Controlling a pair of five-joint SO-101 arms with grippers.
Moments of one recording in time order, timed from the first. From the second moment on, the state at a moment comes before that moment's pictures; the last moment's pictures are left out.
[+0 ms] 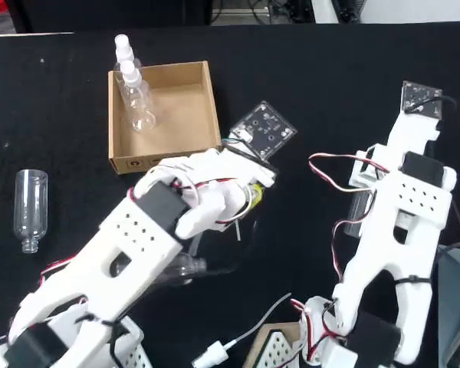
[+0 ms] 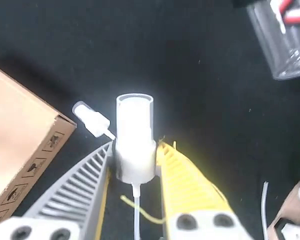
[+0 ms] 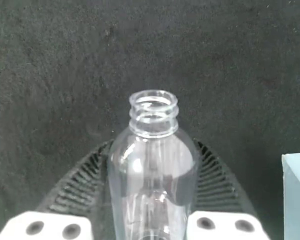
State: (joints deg) left arm 36.8 -31.0 23.3 60.0 -9.5; right arm 23.7 -23.1 28.7 67.7 5.0
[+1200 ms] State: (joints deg) left arm 25.8 -47.3 31.2 53.5 -0.5; right arm 17.6 -42.3 42.2 63.4 4.9
